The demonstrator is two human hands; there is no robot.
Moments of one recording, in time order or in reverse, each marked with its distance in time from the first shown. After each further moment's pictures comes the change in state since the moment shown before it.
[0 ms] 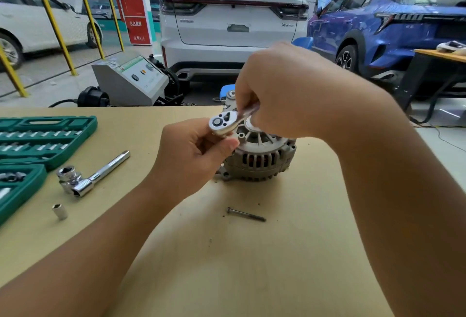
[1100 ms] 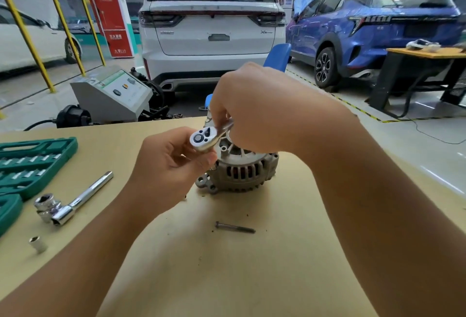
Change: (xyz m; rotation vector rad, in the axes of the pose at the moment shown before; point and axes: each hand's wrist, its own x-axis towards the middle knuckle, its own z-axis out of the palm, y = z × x) left_hand 0.006 -0.006 -0.009 -0.176 -0.077 -0.130; right_hand 0.008 0.009 0.009 -0.035 0.018 -0.010
